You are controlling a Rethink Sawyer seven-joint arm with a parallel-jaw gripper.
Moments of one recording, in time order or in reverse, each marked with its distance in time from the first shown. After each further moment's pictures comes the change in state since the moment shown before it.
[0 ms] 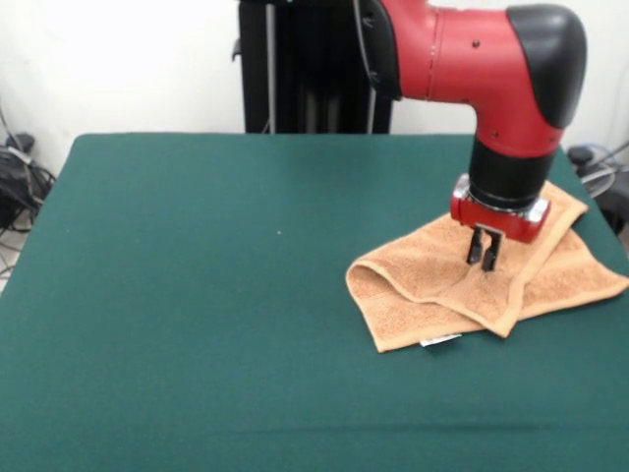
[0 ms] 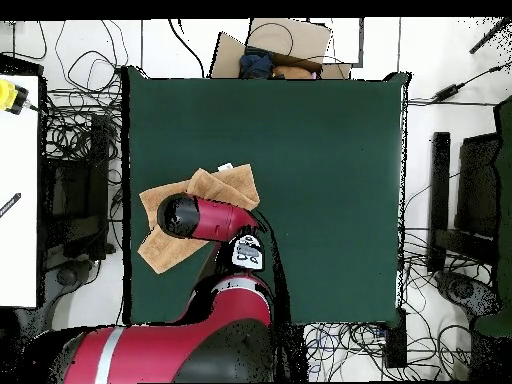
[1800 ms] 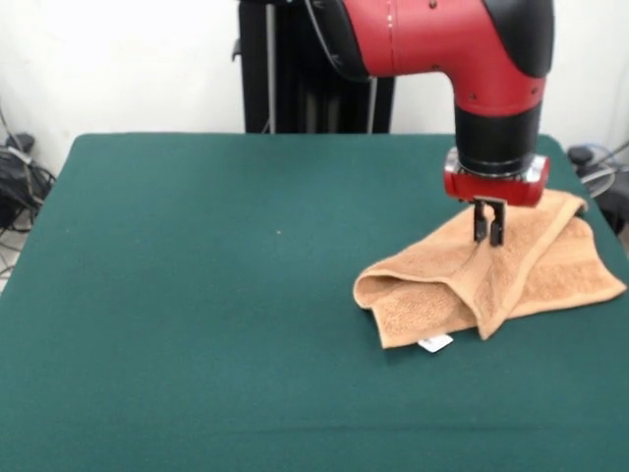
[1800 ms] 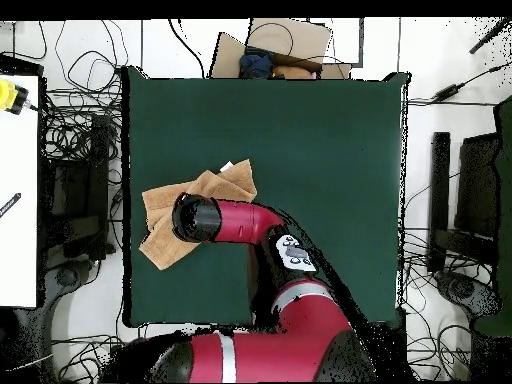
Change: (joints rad) arm -0.251 -0.136 0.250 0.122 -0.228 0.003 0.000
